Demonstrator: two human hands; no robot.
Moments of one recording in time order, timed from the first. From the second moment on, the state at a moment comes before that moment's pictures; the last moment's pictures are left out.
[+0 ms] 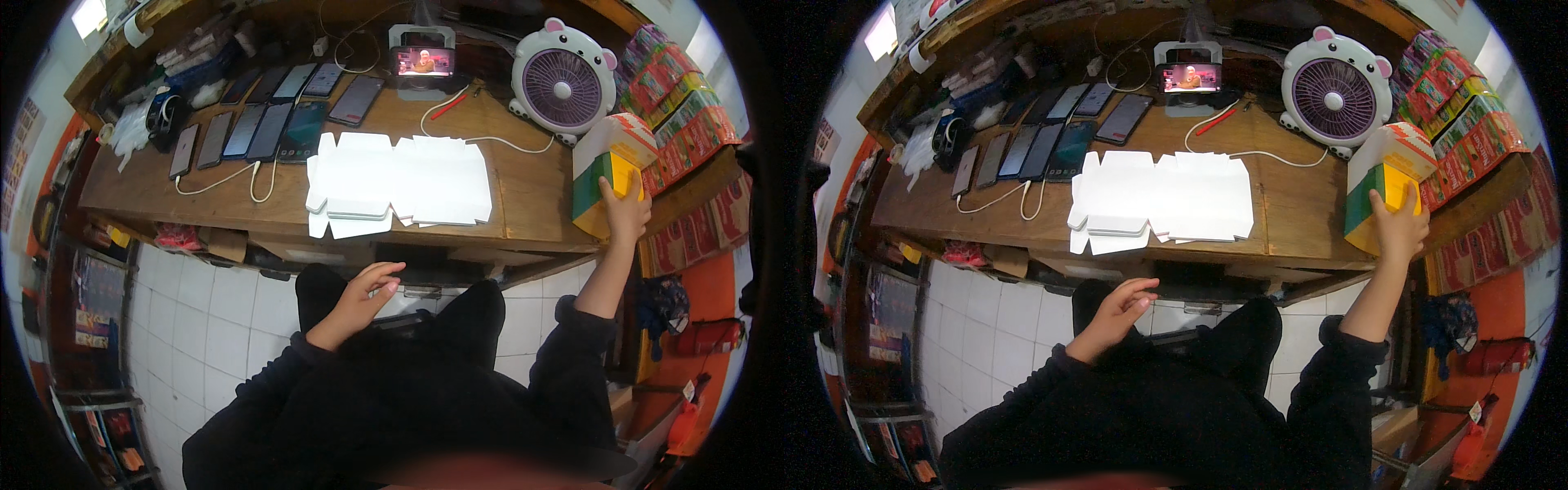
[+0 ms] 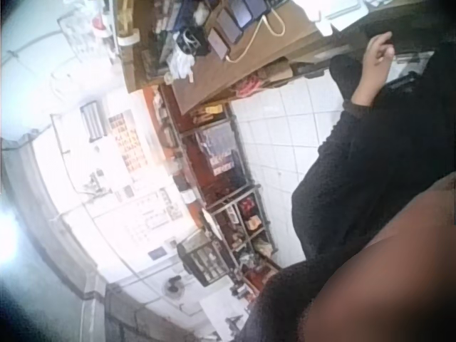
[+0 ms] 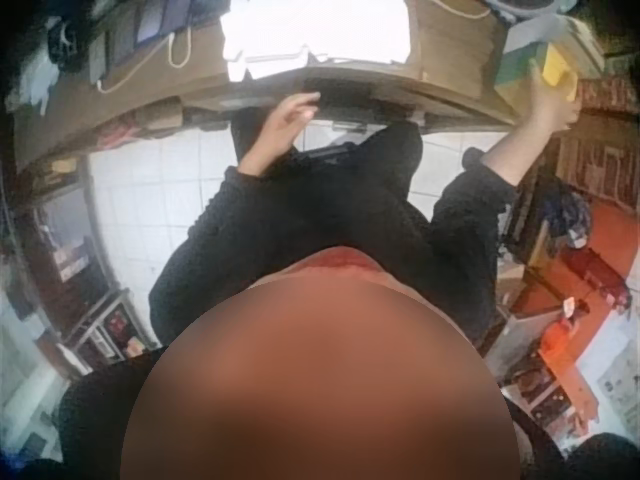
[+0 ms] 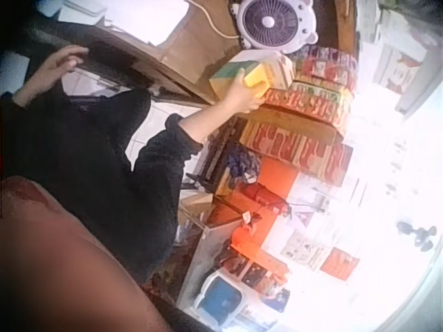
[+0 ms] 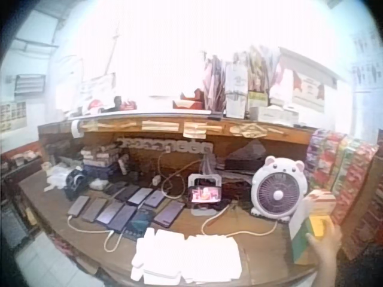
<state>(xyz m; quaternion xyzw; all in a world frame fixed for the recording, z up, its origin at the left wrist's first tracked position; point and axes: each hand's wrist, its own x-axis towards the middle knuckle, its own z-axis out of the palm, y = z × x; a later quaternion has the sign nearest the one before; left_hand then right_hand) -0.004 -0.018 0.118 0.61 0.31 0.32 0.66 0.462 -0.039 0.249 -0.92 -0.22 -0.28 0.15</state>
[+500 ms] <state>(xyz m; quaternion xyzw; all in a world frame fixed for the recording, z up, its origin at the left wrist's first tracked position) -0.023 -0.031 0.115 0.61 0.34 0.32 0.64 0.145 0.082 0.173 -0.46 -0.88 0.04 0.13</state>
